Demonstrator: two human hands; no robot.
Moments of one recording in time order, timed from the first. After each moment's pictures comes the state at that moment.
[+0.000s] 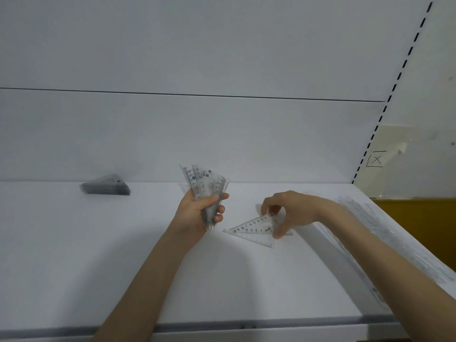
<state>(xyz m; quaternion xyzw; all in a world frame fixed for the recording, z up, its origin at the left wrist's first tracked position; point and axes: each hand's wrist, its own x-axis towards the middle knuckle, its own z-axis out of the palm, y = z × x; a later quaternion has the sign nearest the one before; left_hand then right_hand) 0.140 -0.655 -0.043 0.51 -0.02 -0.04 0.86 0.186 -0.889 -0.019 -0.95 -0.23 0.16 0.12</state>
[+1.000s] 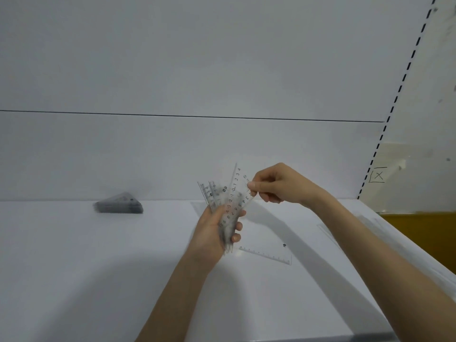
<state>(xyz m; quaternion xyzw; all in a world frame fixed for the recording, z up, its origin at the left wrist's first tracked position) 0.132 -0.655 -0.034 0.46 0.01 -0.07 0.89 0.177 -0.826 0.048 -0.86 -0.26 0.03 0.43</state>
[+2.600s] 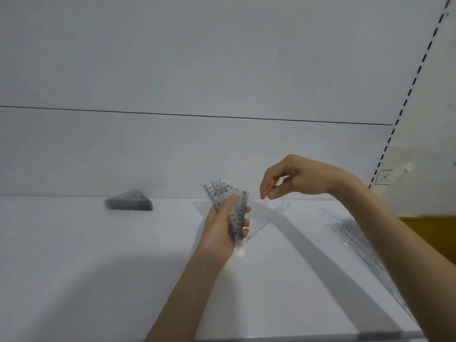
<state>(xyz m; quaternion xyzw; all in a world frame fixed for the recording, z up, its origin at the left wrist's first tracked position) 0.125 -0.649 -0.031 0.43 0.04 -0.05 0.90 0.159 -0.826 0.087 -0.89 -0.35 0.08 0.29</state>
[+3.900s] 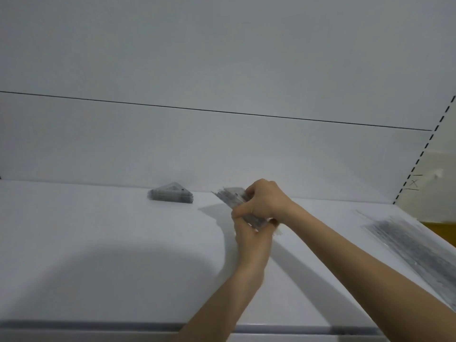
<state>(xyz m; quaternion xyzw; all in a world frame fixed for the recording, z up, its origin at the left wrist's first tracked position) 0.082 -0.609 -0.040 0.65 0.09 0.05 0.75 0.145 -0.658 0.030 -0.96 -0.10 0.04 0.28</state>
